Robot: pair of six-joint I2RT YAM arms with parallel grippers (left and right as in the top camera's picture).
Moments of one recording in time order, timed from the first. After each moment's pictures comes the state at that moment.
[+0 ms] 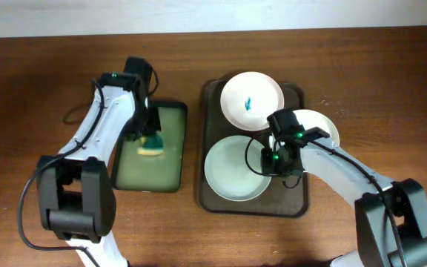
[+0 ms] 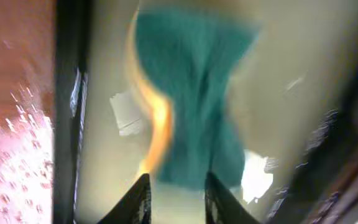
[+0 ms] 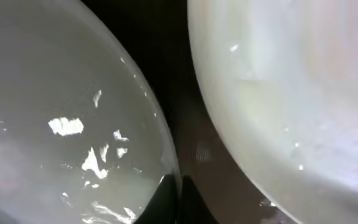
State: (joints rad) left arm -0.15 1.95 1.55 -1.12 -0.07 -0.31; right arm 0.33 1.67 0.95 -0.69 -0.12 0.37
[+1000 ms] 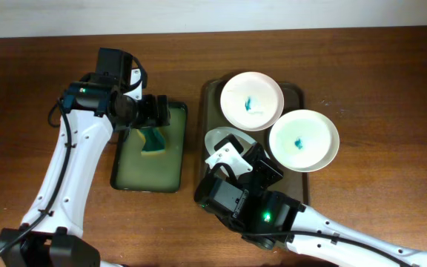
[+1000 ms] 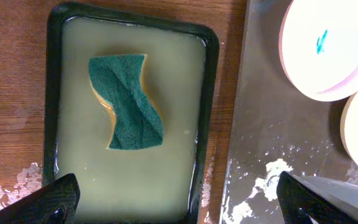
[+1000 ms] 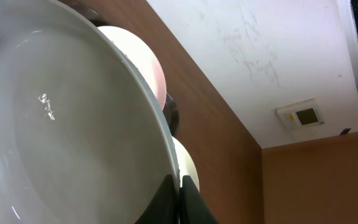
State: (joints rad) left arm -0.14 1.63 1.53 -1.09 0.14 -0.22; right arm 1.07 1.34 1.03 -0.75 1.08 0.03
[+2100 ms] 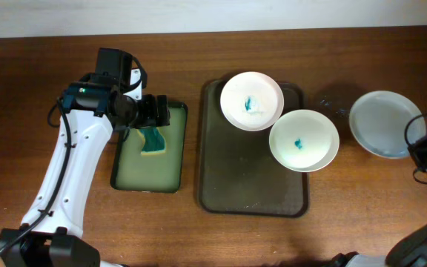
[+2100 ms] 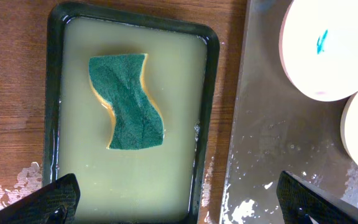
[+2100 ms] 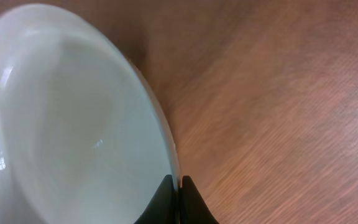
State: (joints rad) left arm -0.14 1.63 1.53 -1.09 0.14 -0.22; right arm -0.82 1.59 1.08 -0.62 -0.35 0.29
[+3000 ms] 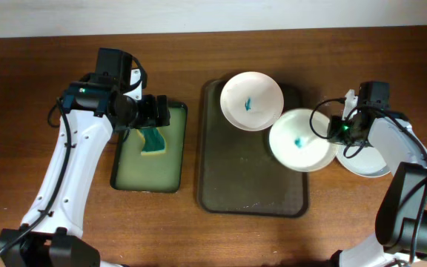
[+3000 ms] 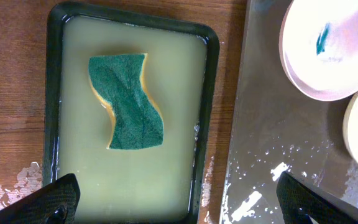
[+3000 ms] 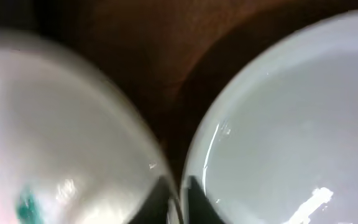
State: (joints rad) left arm -0.14 1.63 1.53 -1.09 0.14 -0.22; right arm -0.22 1.78 1.10 -0.58 -0.11 0.00
